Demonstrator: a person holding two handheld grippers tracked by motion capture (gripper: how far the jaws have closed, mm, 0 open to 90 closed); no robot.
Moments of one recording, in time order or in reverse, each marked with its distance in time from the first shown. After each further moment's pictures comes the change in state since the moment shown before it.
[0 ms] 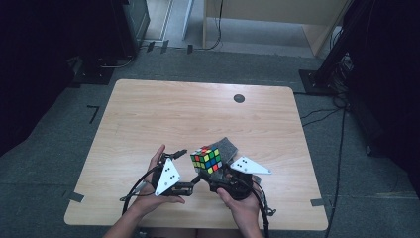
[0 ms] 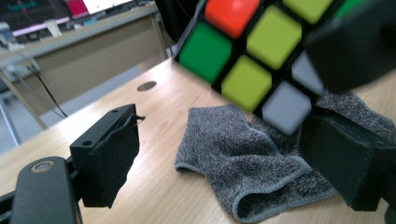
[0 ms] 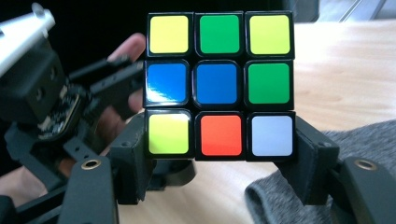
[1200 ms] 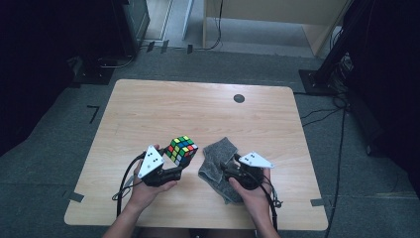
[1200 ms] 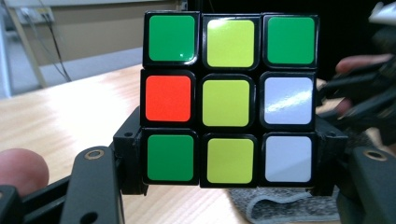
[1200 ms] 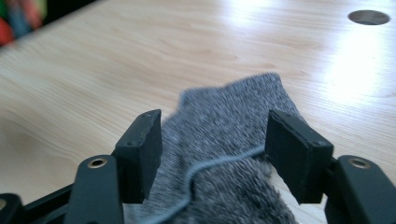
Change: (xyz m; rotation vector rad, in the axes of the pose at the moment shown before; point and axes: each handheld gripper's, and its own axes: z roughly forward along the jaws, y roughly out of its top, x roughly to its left) left arm 0.038 -0.002 -0.015 0.018 0.034 -0.323; right arm -0.066 -0.025 0.012 0.095 -0.284 -0.103
